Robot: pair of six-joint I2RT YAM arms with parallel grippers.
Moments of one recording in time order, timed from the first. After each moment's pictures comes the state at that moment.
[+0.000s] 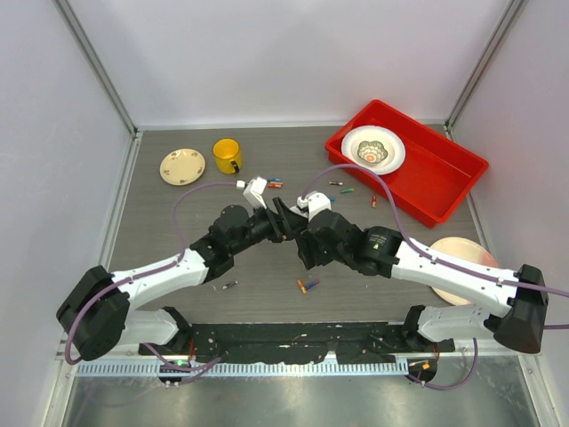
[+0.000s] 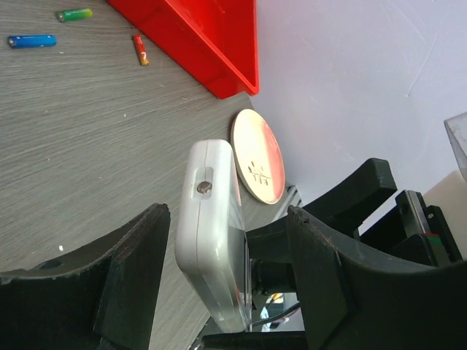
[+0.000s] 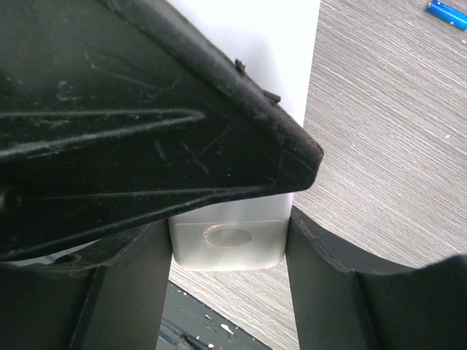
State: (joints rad) left arm -0.80 1.25 0.62 0.49 0.16 -0.93; right arm 1.06 1.20 1.02 -0.61 0.28 0.40
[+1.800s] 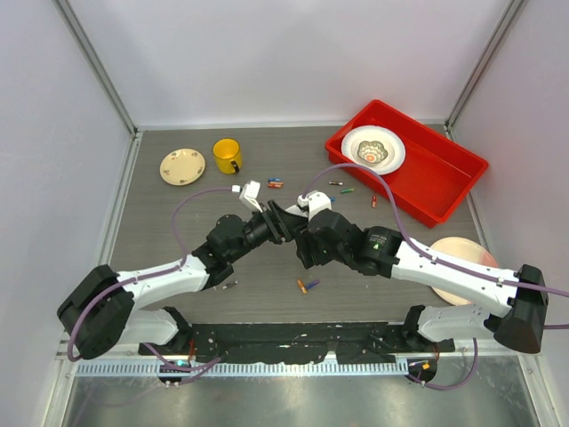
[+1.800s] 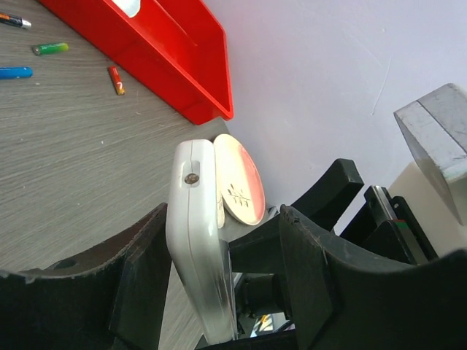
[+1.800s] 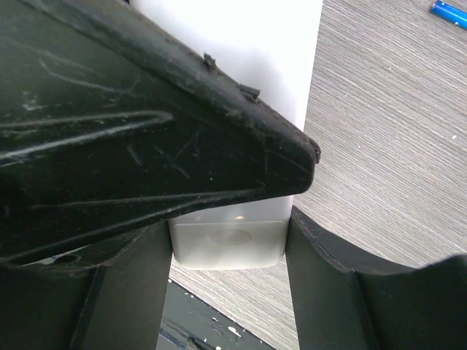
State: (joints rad) left arm -0.82 1.26 0.53 0.73 0.10 -0.97; right arm 1.06 1.20 1.02 -0.60 0.29 0.42
